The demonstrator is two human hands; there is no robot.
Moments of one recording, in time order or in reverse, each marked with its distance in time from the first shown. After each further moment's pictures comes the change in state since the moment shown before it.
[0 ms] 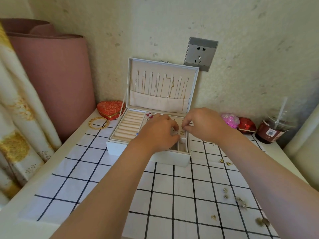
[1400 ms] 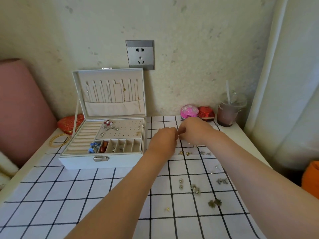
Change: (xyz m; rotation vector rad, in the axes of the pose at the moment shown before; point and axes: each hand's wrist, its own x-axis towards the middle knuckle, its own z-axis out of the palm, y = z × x) left_hand 0.047 0.117 0.098 0.110 -0.126 -0.035; right_hand -0.063 0.111 0.026 0.200 -0.146 0.313
